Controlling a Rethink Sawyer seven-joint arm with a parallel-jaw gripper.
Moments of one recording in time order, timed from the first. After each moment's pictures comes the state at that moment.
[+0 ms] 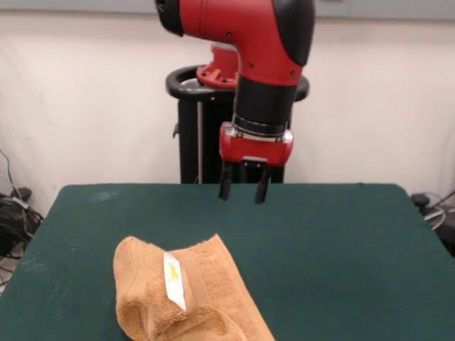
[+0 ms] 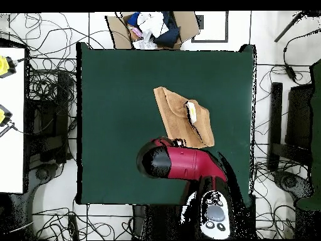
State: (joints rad) arm -0.17 -0.76 -0.12 1.87 -0.20 0.35 1.57
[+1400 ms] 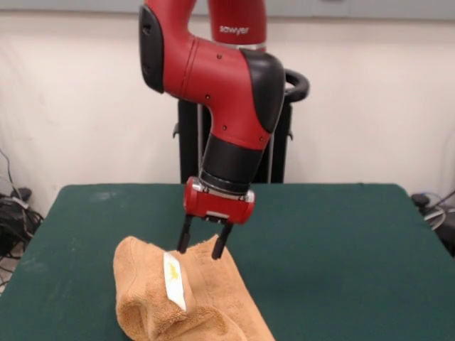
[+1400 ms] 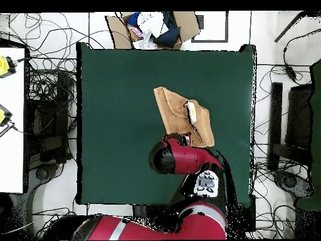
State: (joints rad) arm -0.13 -0.48 -0.24 1.76 -0.22 0.02 1.57
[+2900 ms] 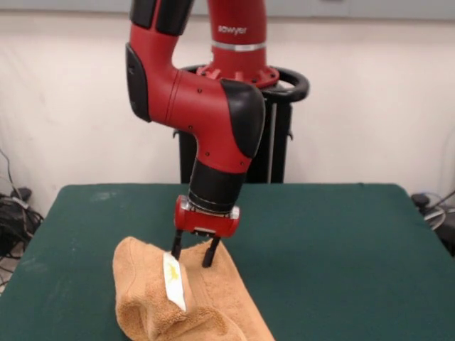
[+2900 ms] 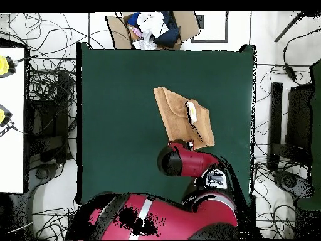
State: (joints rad) arm -0.21 -0.39 -0.21 1.77 -0.21 -0.02 1.57
